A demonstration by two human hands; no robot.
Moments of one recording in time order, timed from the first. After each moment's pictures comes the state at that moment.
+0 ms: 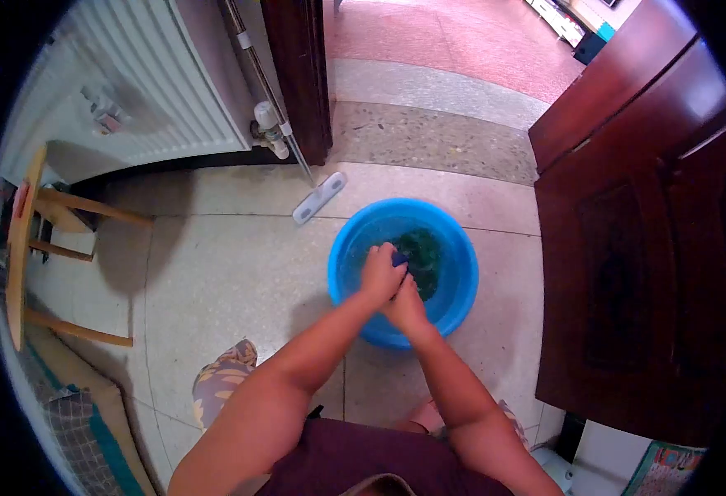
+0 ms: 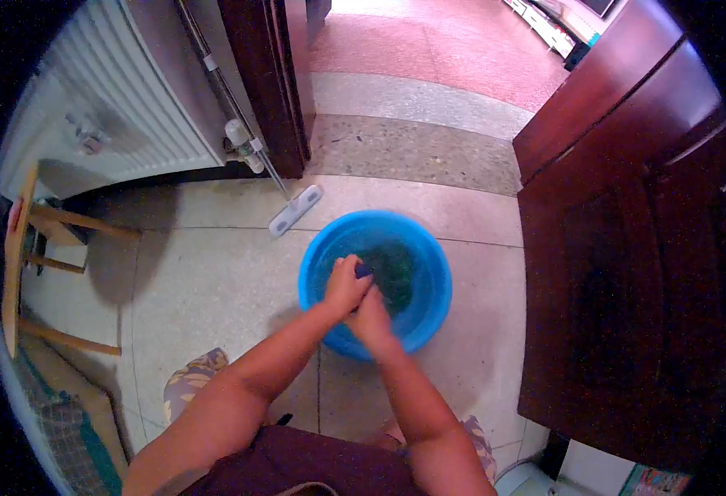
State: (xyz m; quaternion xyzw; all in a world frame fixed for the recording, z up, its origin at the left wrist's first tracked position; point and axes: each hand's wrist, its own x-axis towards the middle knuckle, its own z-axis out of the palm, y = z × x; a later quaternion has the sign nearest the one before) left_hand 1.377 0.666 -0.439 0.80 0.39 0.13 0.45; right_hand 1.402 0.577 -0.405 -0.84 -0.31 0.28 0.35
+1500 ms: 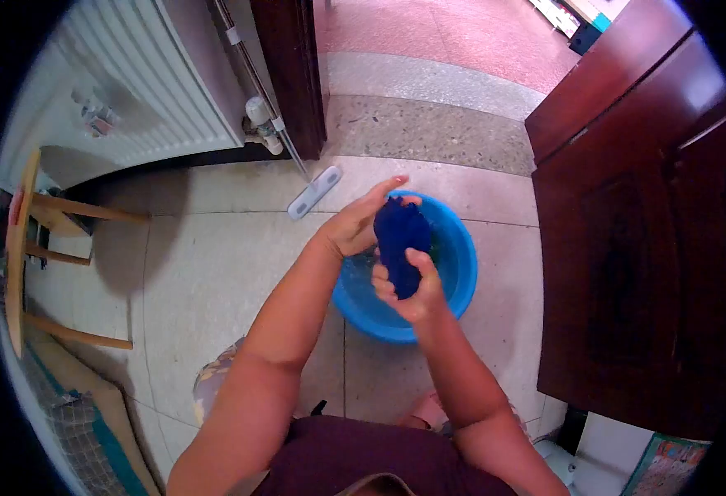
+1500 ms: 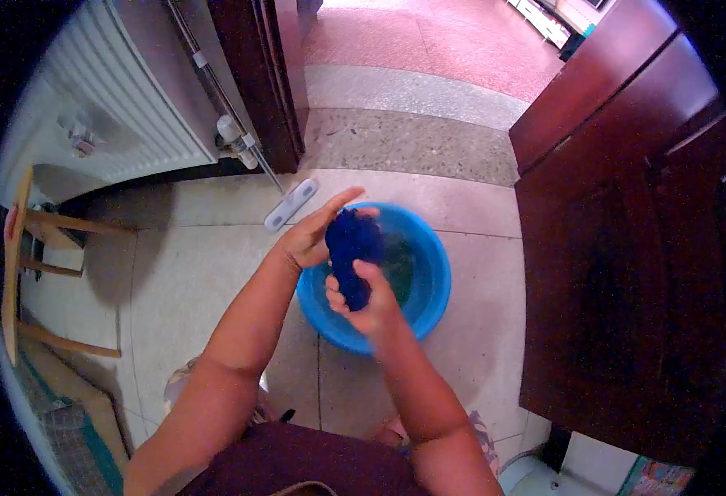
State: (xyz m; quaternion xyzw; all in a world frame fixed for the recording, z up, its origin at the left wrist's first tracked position) left_hand 1.385 0.744 -0.352 0.34 0.00 0.05 0.94; right_hand 1.416 0.591 -0.338 -0.24 0.00 0.66 0.71
